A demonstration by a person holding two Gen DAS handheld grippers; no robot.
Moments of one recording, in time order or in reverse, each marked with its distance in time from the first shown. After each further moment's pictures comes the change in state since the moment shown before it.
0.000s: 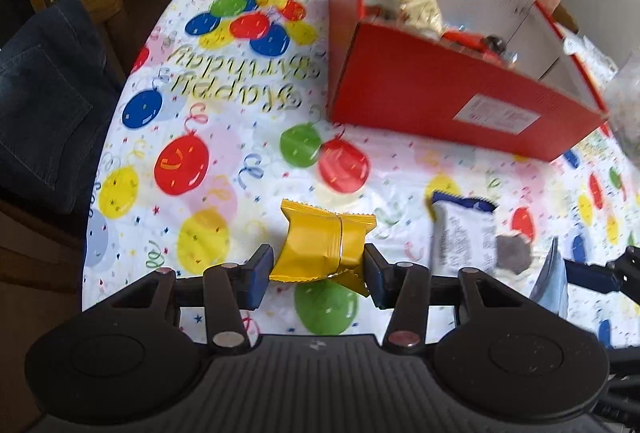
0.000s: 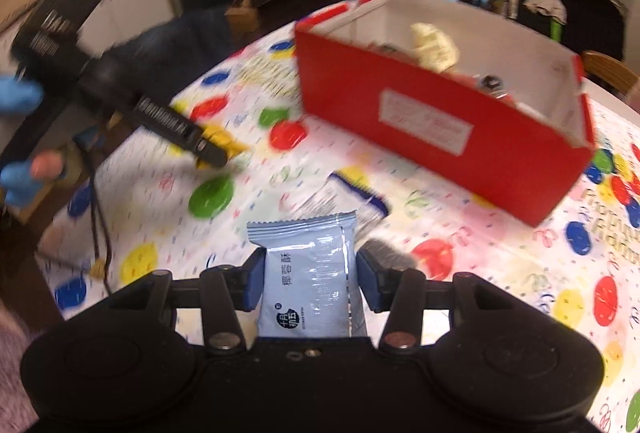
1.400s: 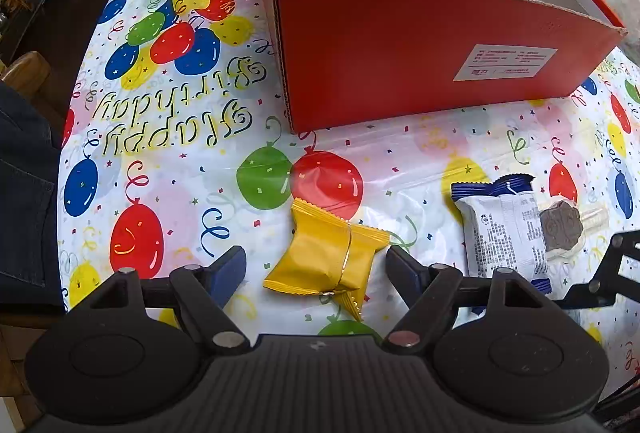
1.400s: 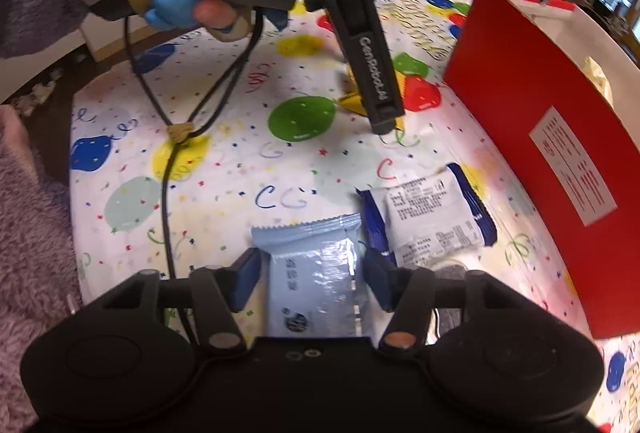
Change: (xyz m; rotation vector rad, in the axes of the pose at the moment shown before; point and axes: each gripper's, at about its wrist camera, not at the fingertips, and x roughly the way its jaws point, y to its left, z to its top) left arm 0.064 -0.021 0.027 0.296 0.080 0.034; right arm 0.057 0.042 -0.012 -0.519 0.212 0.190
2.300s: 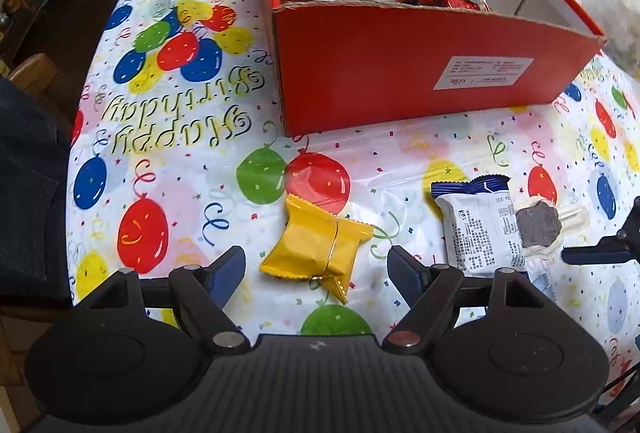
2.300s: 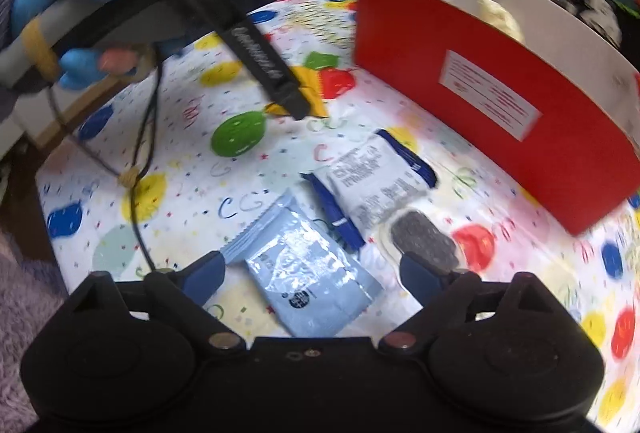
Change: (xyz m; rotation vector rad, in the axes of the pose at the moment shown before) left arm -0.017 -0.003 -0.005 -0.003 -0.019 -0.011; right arm -0.020 -0.008 -0.018 0.239 -0.060 -0.078
